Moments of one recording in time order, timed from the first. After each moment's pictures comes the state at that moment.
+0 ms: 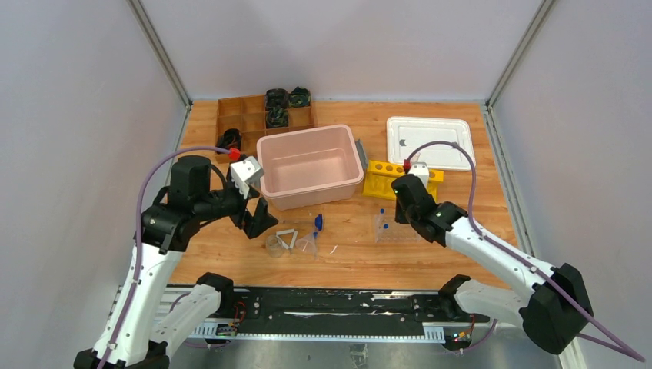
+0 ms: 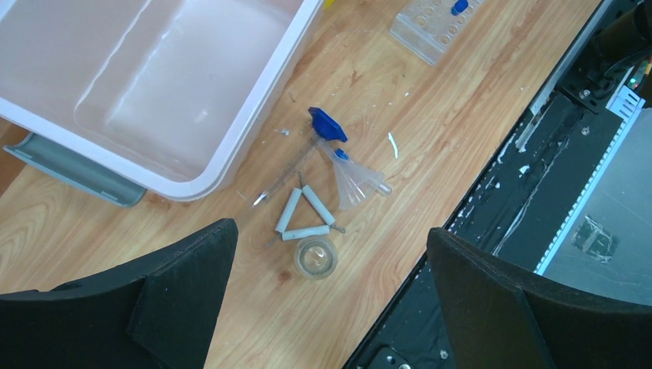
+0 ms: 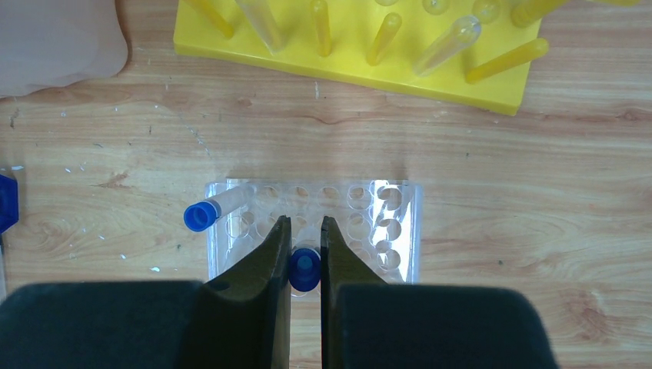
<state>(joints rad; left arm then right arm) -0.27 0.78 1.09 -0.95 0.60 0.29 0.65 1.05 0.71 -0.51 0.42 0.49</state>
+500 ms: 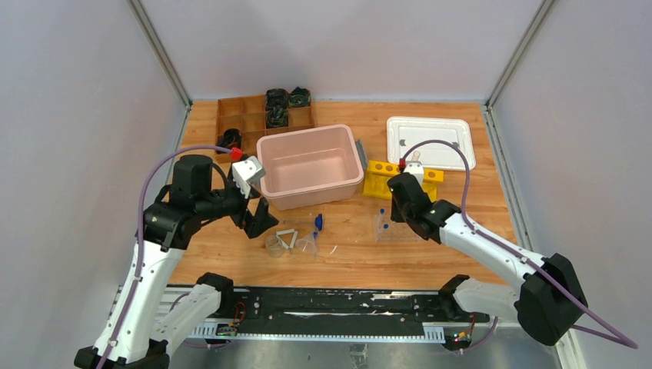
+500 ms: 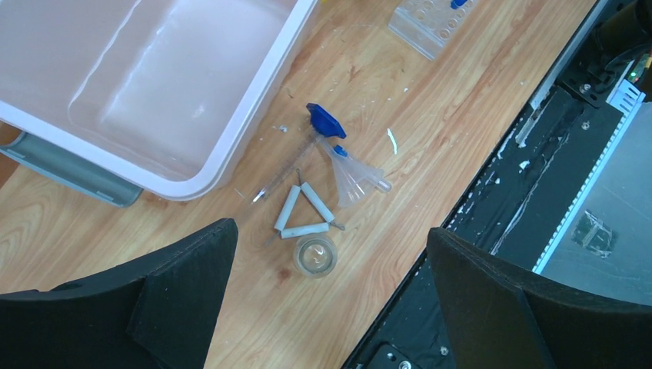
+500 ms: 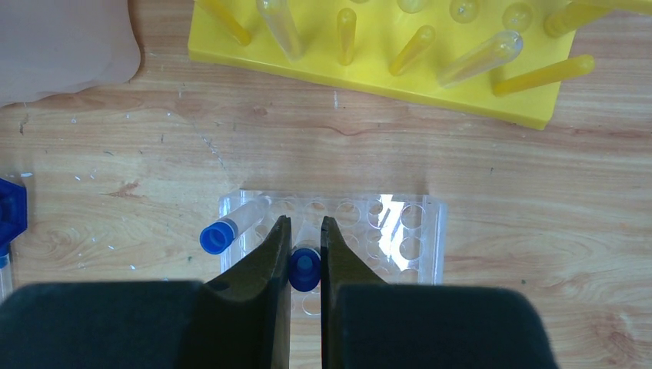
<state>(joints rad) -0.27 0.79 1.09 -0.96 0.60 0.30 0.65 1.12 0.70 -0.43 0.39 0.48</state>
